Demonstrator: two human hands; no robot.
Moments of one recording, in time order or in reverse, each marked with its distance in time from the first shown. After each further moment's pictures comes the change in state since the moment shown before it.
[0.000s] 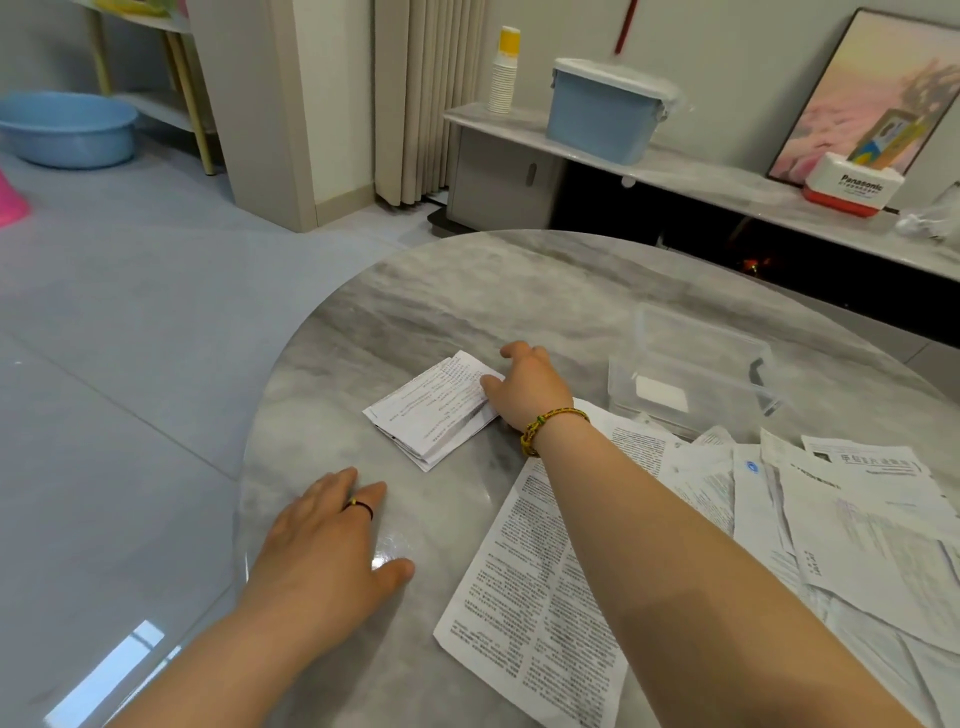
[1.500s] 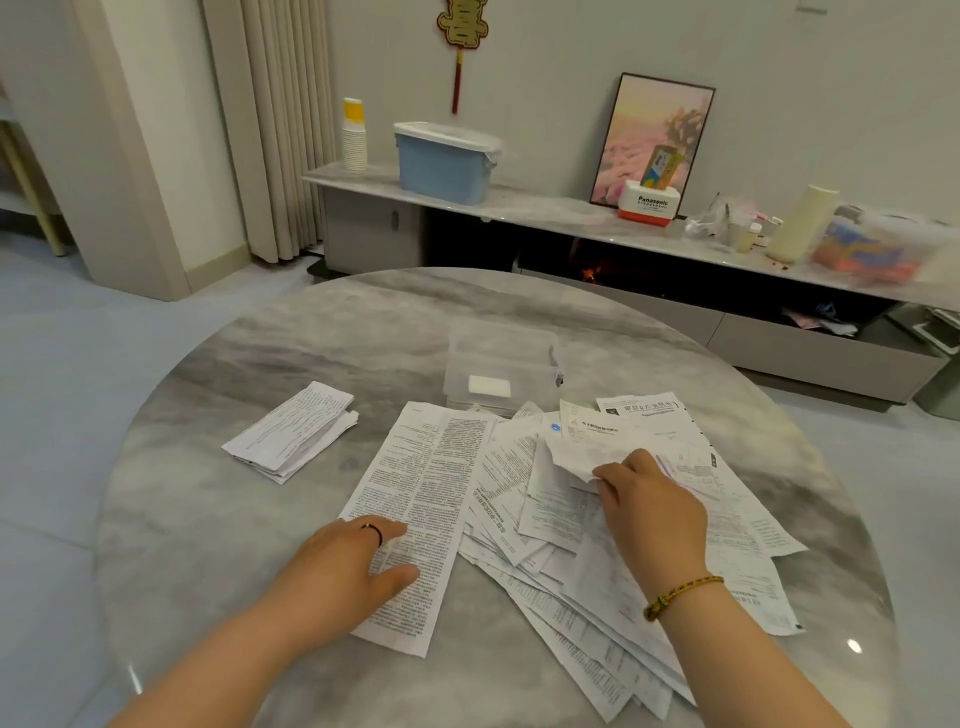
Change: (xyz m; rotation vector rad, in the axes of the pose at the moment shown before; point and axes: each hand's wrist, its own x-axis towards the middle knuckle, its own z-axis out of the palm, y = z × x) left_hand -0.038 0.094 0.020 -0.131 -0.101 0.425; right_hand -0.205 0.177 -0.091 -0.399 0.537 0.131
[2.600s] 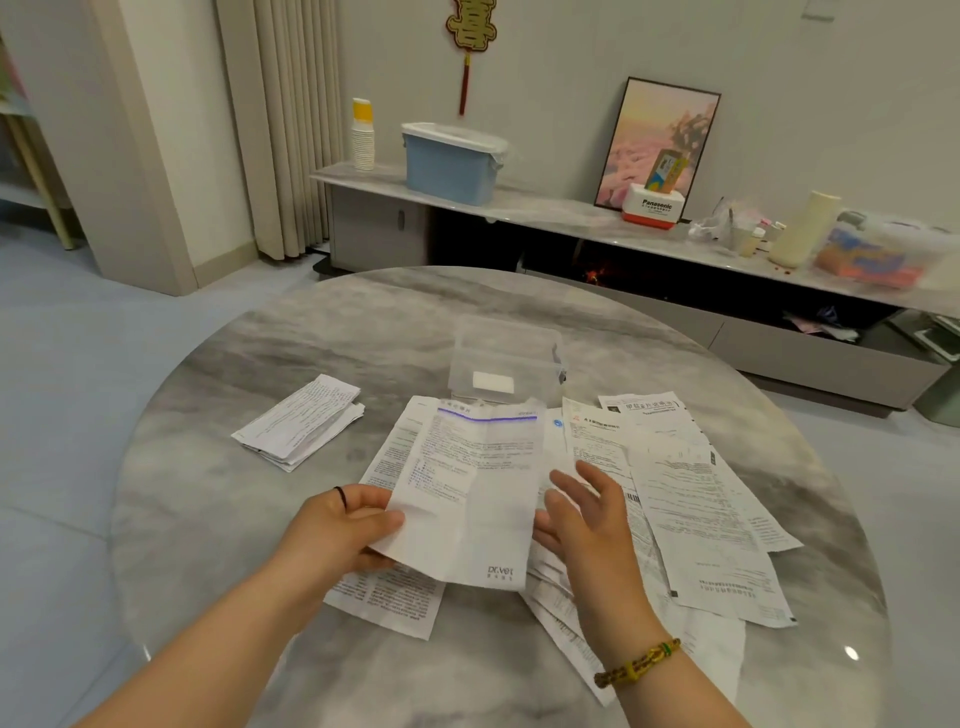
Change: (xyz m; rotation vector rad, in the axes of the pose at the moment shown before) left_hand -0.003 0.012 -0.009 -1.134 0.150 -0.331; right_hand -0.045 -0.062 -0.022 1.524 -0.192 0.503
